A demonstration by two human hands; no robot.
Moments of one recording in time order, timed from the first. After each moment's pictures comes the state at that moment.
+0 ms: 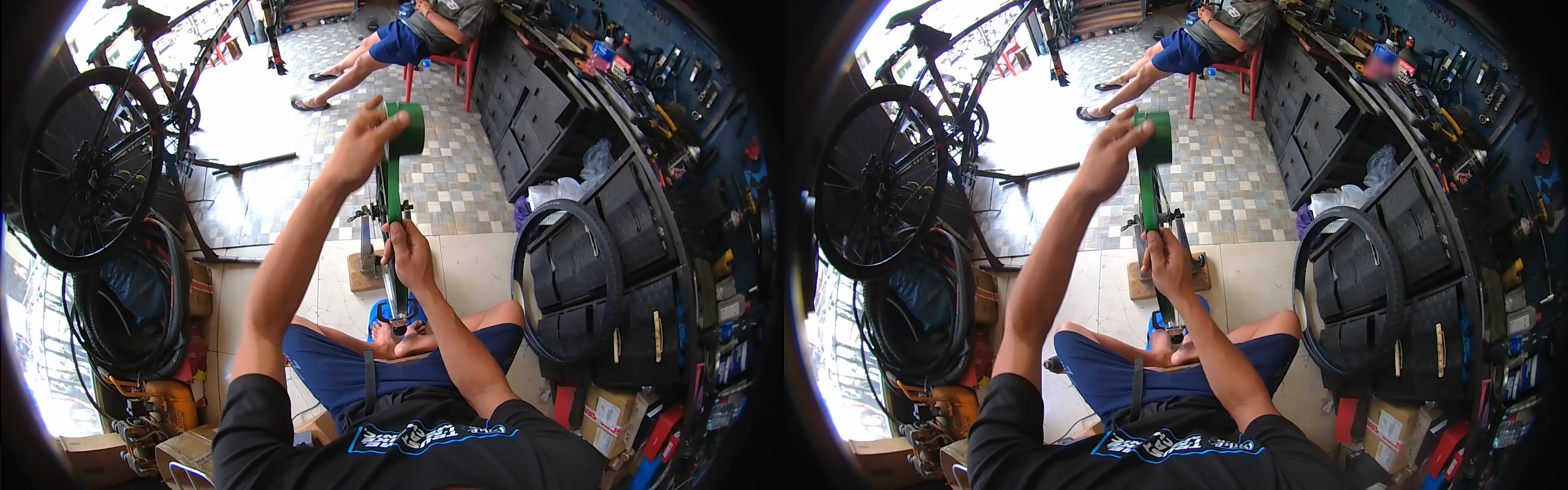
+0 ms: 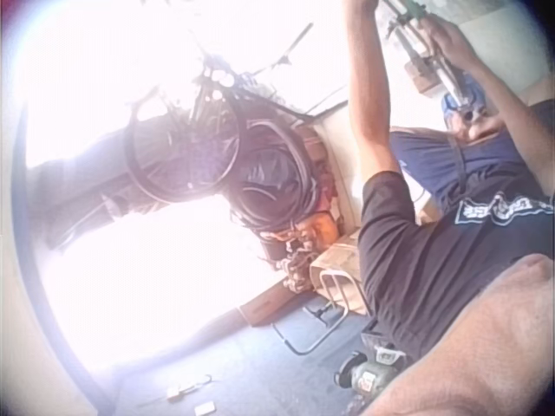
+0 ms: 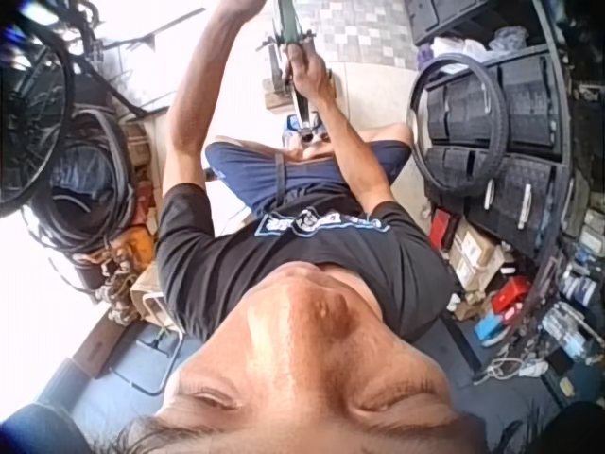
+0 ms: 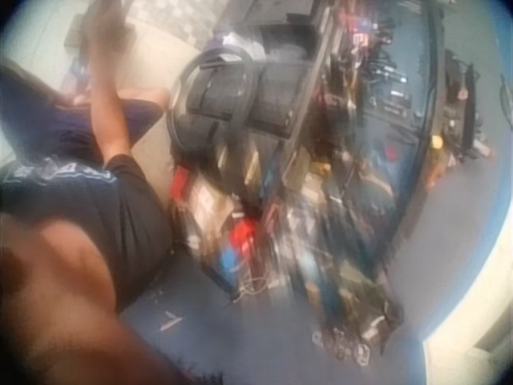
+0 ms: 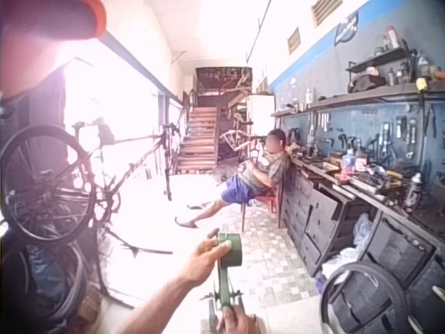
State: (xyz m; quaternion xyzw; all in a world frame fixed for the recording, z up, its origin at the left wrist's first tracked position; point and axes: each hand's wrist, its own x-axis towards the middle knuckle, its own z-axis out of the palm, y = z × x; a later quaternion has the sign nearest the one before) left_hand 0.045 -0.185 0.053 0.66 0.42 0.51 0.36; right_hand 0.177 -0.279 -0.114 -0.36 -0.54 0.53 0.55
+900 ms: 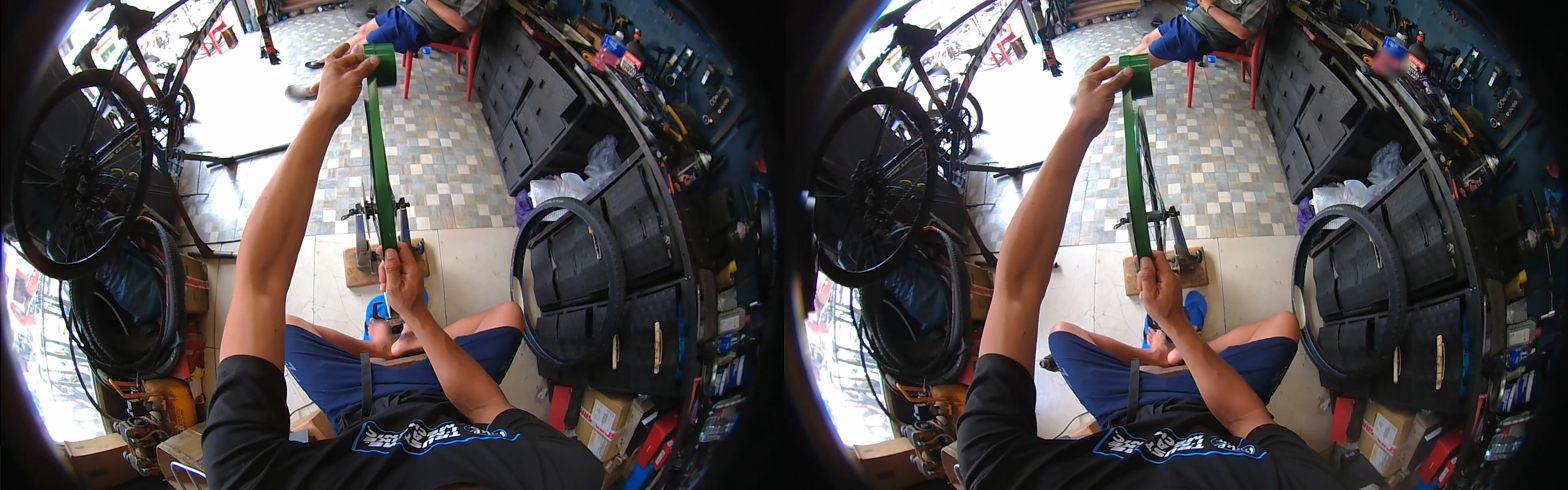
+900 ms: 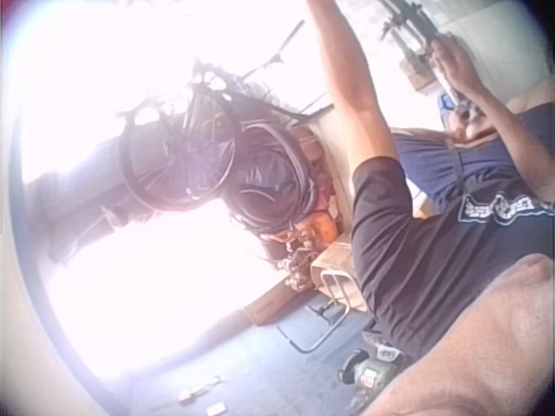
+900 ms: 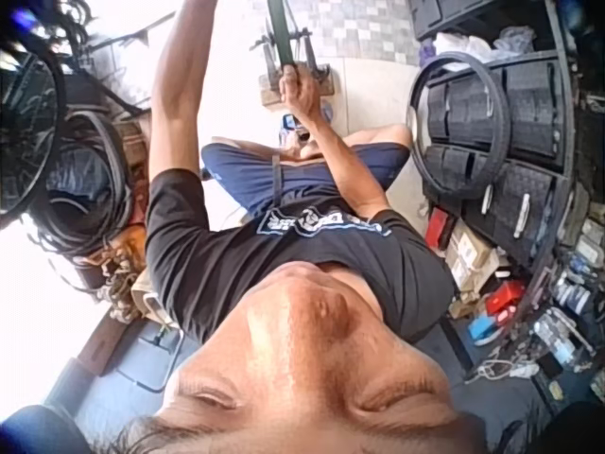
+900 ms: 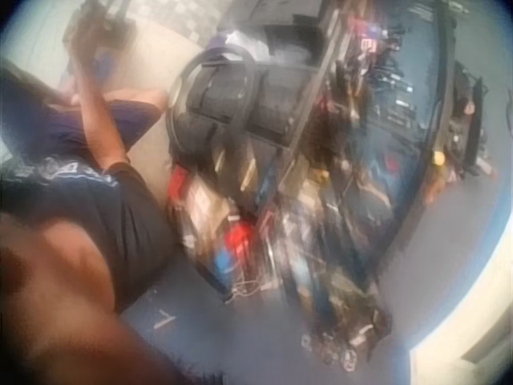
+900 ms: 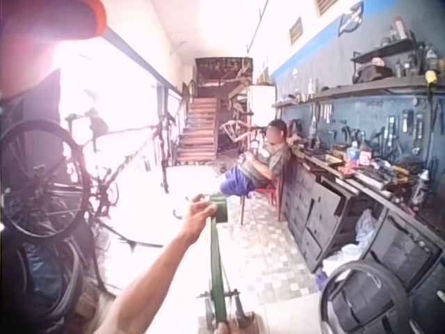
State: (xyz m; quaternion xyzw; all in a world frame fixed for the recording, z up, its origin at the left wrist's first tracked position) left_hand 0.012 -0.043 0.048 0.64 0.39 0.60 0.29; right_hand 0.174 -0.300 -0.147 -0.37 -0.53 0.52 0.55
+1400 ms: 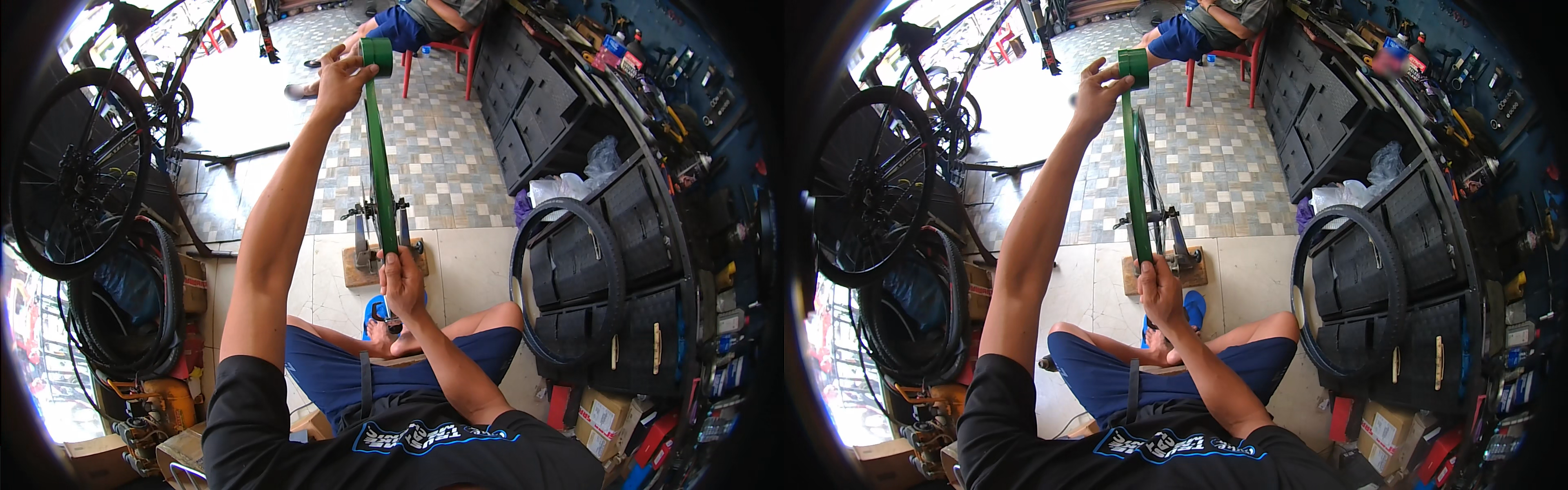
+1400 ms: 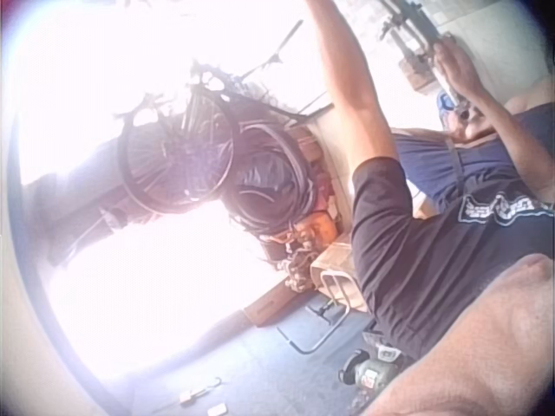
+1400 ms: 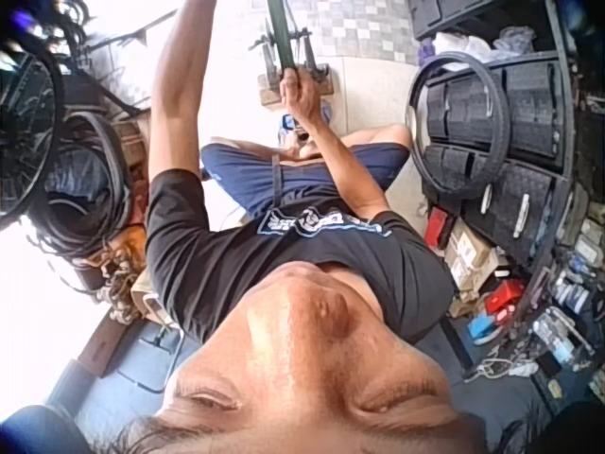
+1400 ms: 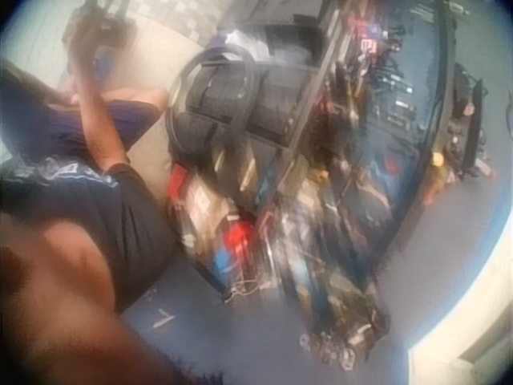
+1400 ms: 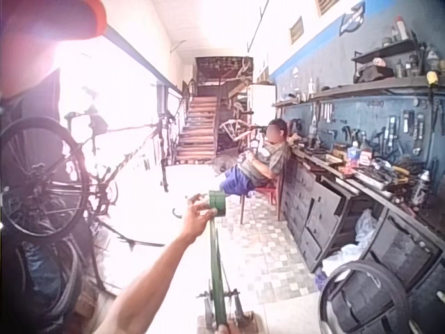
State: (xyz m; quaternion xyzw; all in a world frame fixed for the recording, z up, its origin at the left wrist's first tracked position) left_hand 0.003 -0.023 0.027 0.65 0.52 0.54 0.11; right_hand 0.173 -0.305 -0.149 -0.39 -0.53 0.50 0.56
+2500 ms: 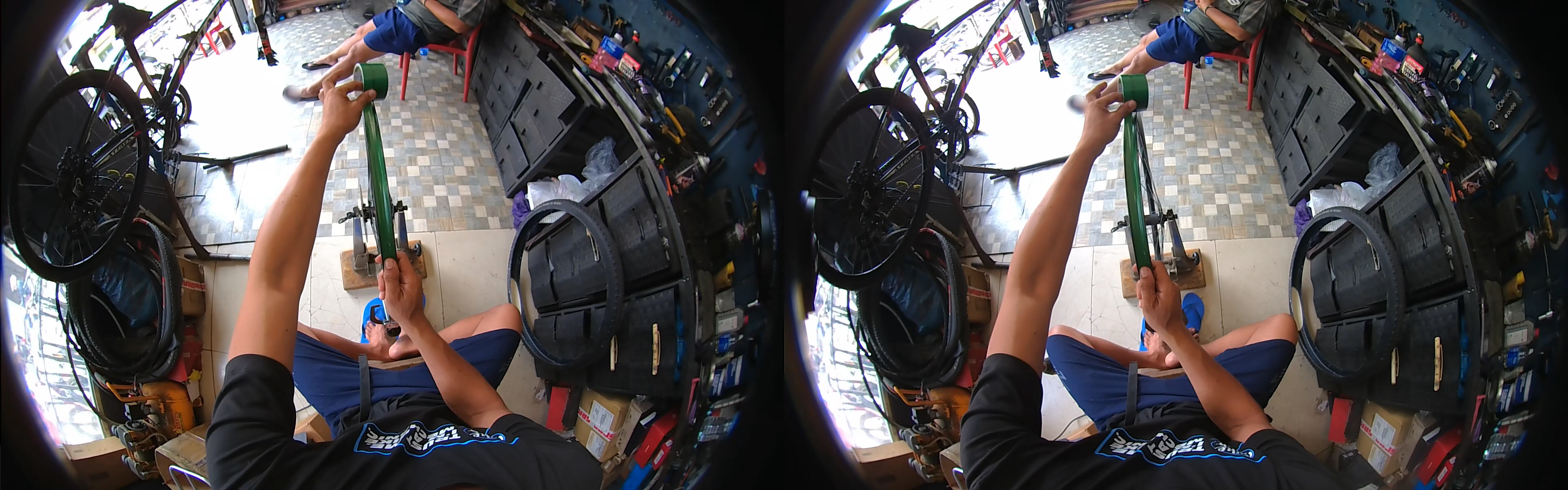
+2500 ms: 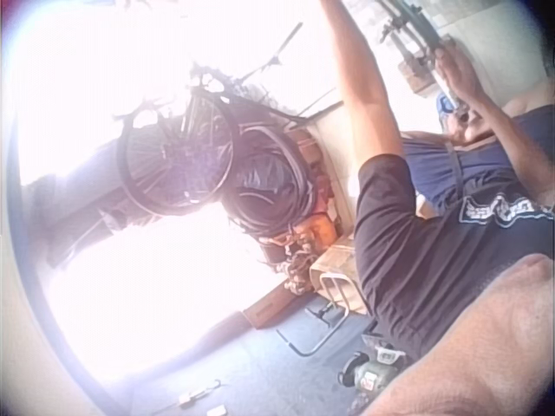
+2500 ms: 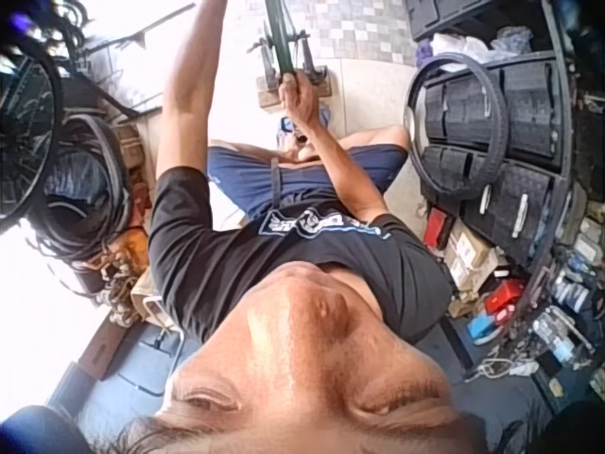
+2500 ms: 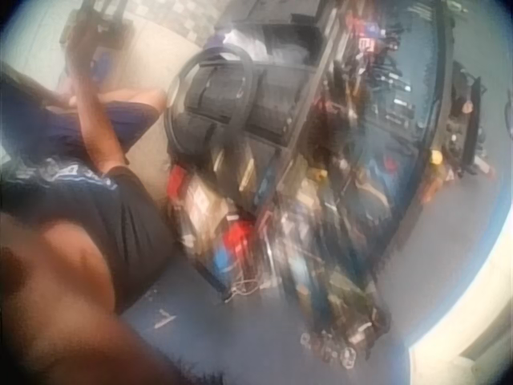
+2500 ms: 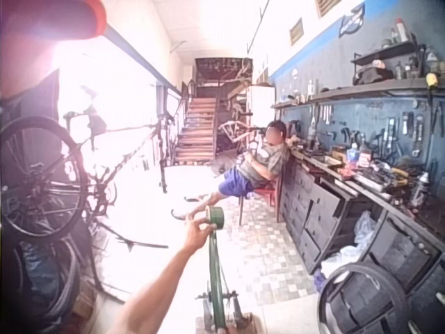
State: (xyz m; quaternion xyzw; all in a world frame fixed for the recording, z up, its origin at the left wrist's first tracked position) left_hand -0.001 -0.011 -0.026 0.64 0.58 0.50 0.07; right_hand 0.175 -0.311 -0.141 -0.39 -0.55 0.50 0.54
